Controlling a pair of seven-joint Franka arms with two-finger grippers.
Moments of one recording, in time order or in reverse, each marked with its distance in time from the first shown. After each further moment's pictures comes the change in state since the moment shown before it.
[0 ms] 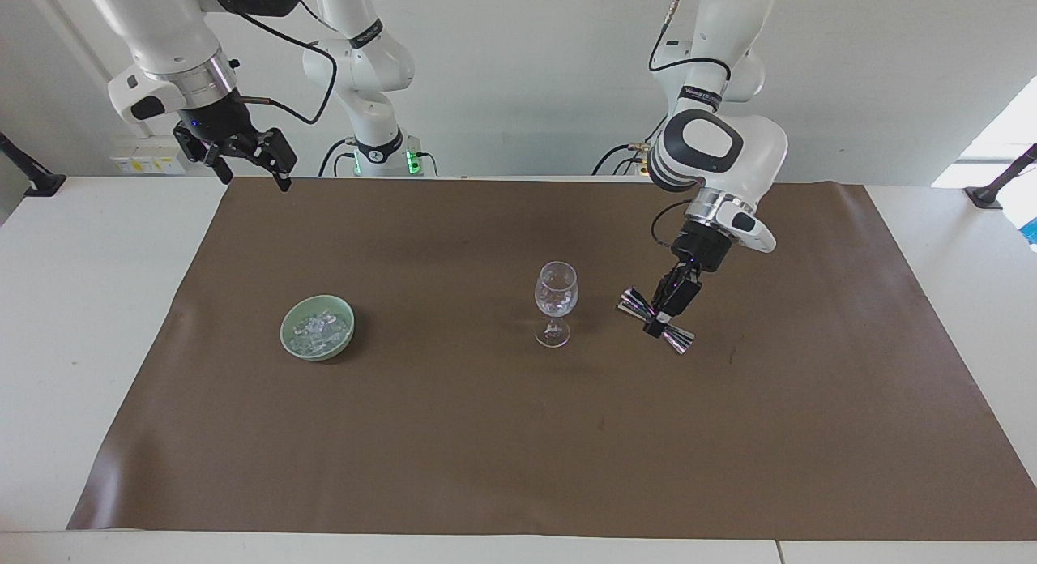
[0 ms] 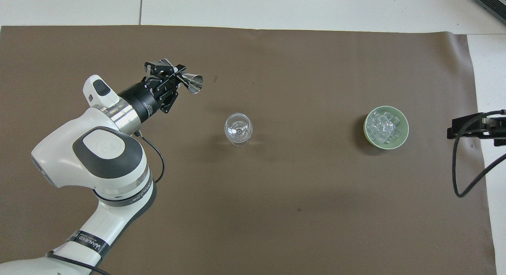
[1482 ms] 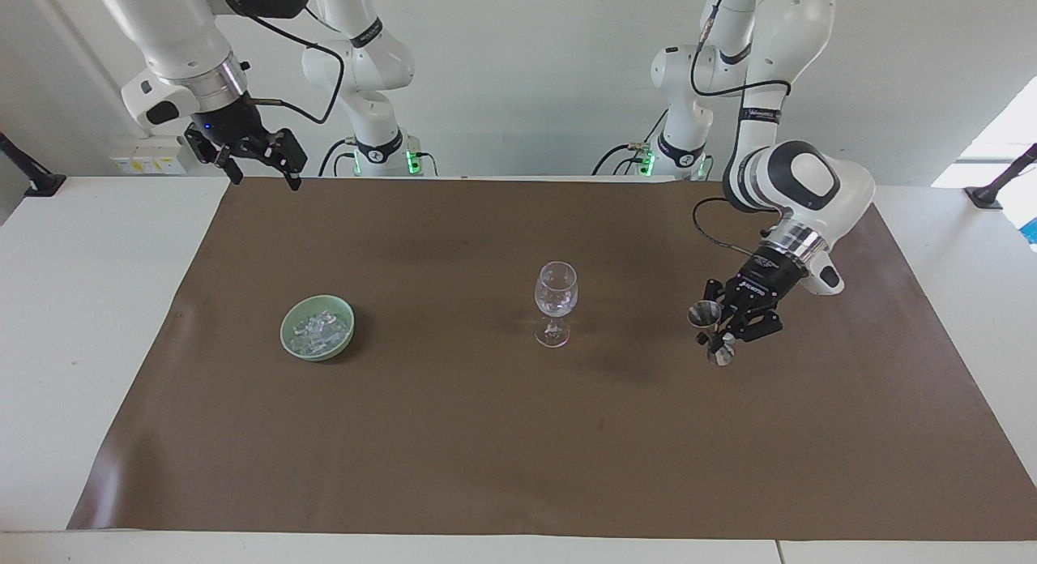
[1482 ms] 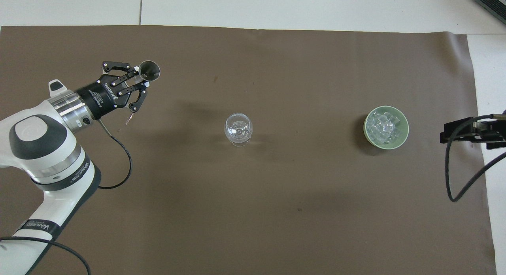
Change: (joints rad) left arm 0.317 0.022 0.005 -0.067 -0.001 -0.520 -0.499; right arm 0.092 -0.006 -0.067 -0.020 -0.001 -0.013 -0.001
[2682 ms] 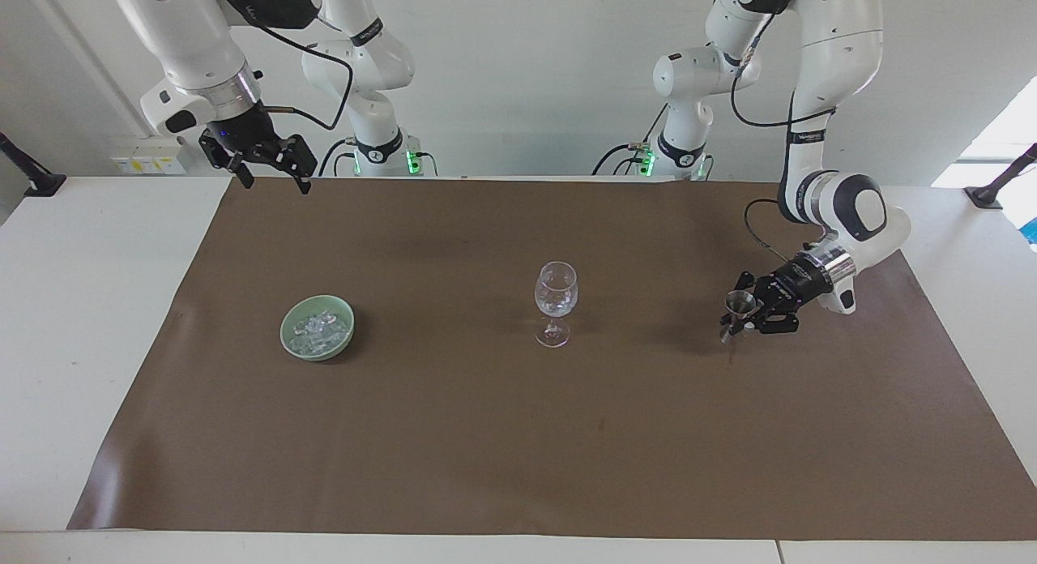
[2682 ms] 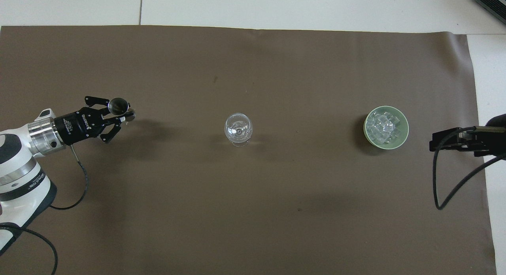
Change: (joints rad) left arm 0.285 0.112 0.002 -0.090 0.160 -0.451 -0.006; right arm 0.011 -0.053 0.005 -0.121 0.000 0.069 0.000
